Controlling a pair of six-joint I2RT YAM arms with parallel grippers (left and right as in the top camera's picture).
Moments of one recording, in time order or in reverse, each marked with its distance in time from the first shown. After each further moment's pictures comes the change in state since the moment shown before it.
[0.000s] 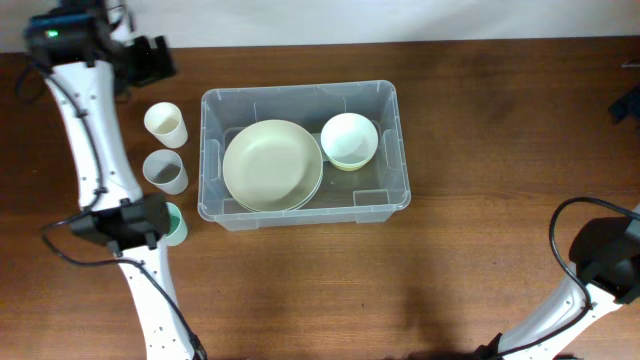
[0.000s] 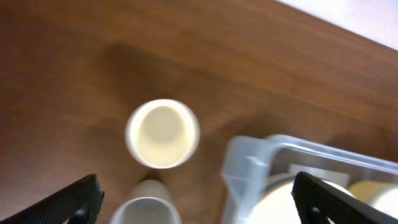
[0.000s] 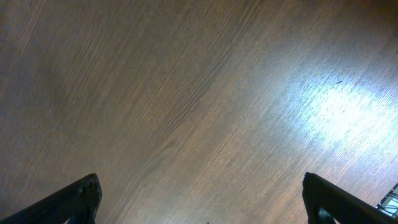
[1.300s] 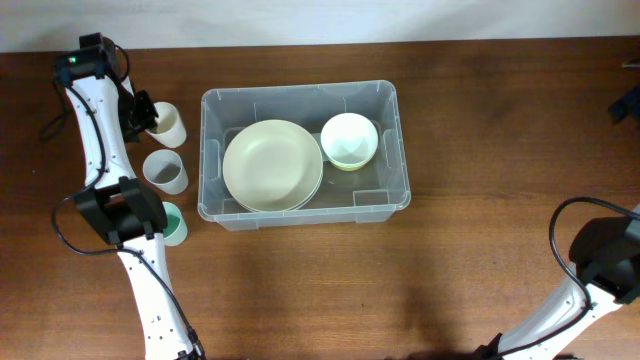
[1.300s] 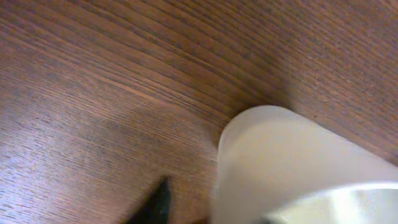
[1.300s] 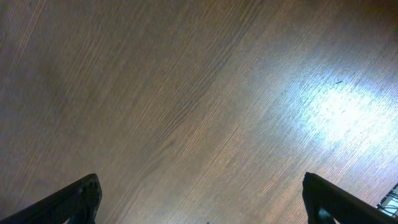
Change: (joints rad) left arm 0.086 0.300 -0.089 0.027 -0.085 -0.036; right arm 0.000 0.000 0.000 0.000 0.000 0.000
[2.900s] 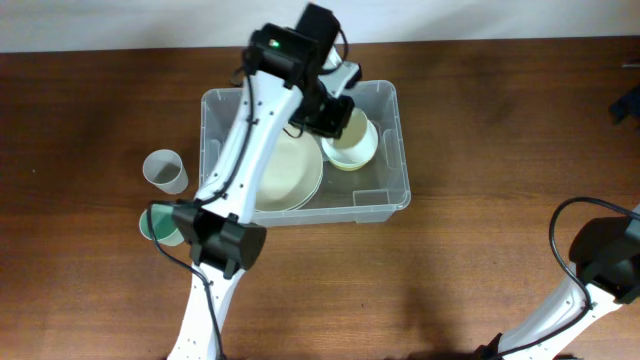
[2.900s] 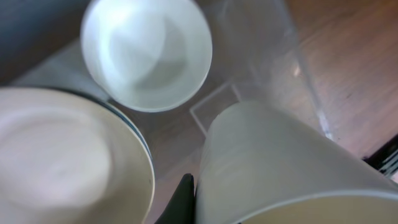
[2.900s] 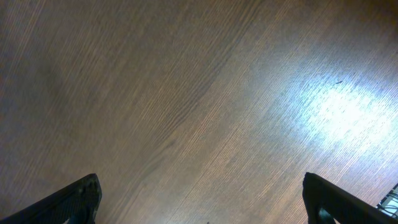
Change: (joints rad) left arm -0.741 -0.436 -0.277 -0.031 0.262 0.202; right arm 0.000 0.000 0.000 0.000 0.000 0.000
